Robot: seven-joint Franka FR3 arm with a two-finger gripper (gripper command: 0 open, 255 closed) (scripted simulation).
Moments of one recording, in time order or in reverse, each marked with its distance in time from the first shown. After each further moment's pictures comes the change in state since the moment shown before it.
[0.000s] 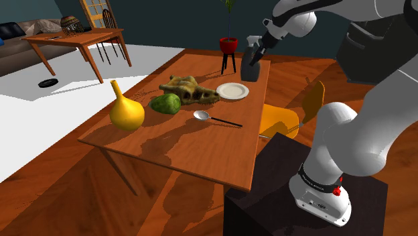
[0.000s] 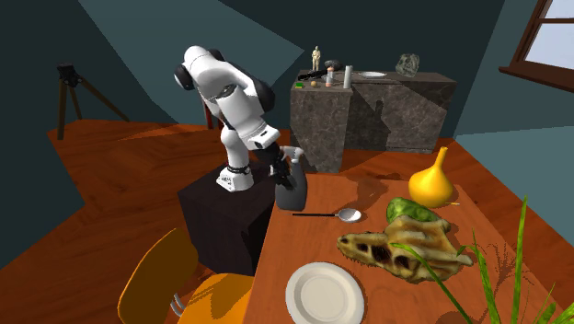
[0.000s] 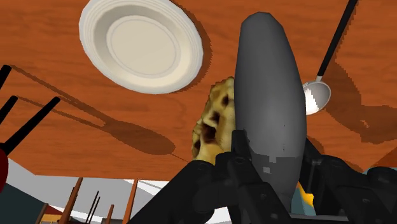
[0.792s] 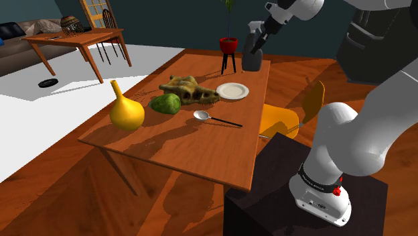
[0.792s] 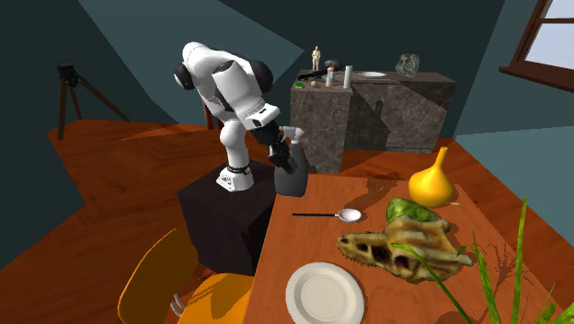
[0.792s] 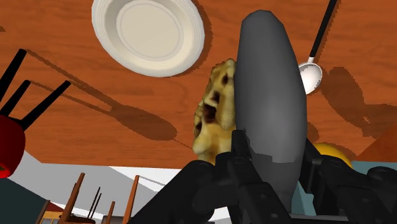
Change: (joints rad) arm -0.035 -0.020 0.075 0.128 -0.028 -0.146 0.069
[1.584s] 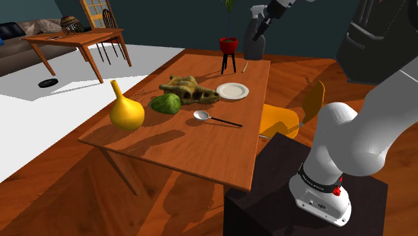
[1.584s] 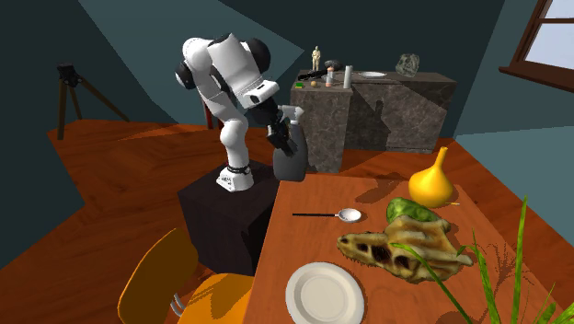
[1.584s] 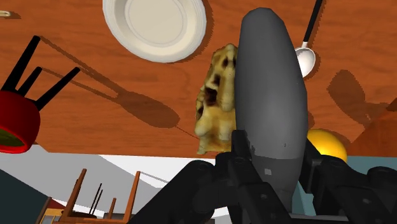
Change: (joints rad) arm 0.007 0.012 0.026 0.159 0.000 -0.148 0.043
